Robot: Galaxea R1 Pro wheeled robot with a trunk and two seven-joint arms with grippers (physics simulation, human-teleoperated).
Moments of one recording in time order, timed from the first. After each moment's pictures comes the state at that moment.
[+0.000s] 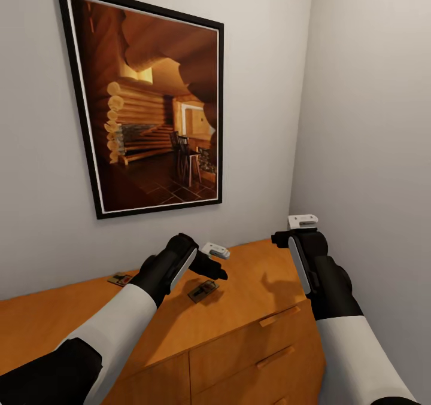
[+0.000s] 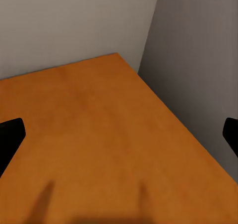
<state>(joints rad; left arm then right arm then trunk) -0.94 -0.17 -0.41 -0.76 0.05 1.03 -0.32 -0.75 0.06 0.04 -1.32 0.06 1.04 -0.20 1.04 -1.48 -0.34</state>
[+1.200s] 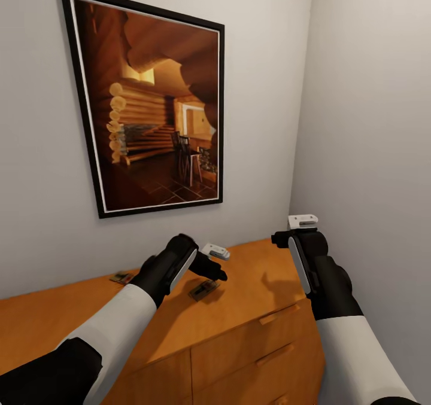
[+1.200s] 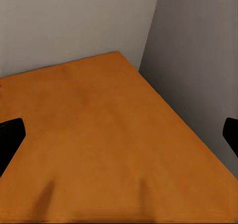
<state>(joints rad) -0.94 -0.17 -0.42 -0.76 0.04 1.03 -0.33 -0.75 0.06 0.04 -1.32 0.06 1.04 -0.20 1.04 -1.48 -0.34</state>
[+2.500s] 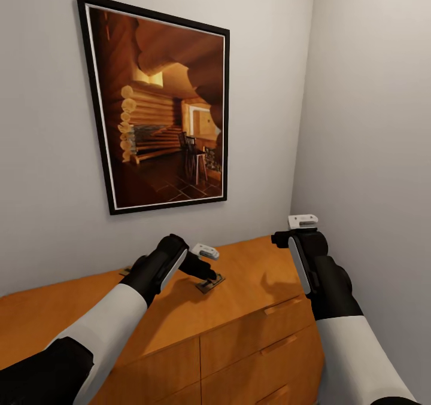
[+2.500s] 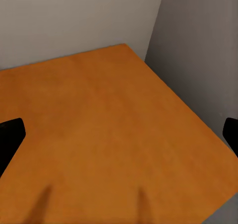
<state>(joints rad) -0.94 -0.12 -0.41 -0.75 0.04 1.03 -0.33 -0.75 0.06 0.04 -1.32 0.06 1.04 -0.20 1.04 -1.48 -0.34</state>
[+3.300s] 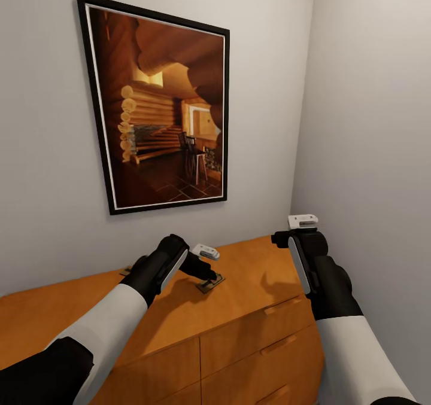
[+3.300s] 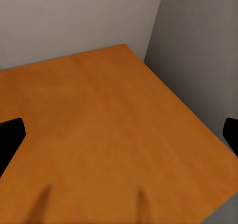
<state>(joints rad) -0.94 -0.12 -0.42 -0.75 0.04 1.03 -0.33 -0.75 0.06 0.04 -1.32 0.07 1.04 -0.20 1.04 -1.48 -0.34</state>
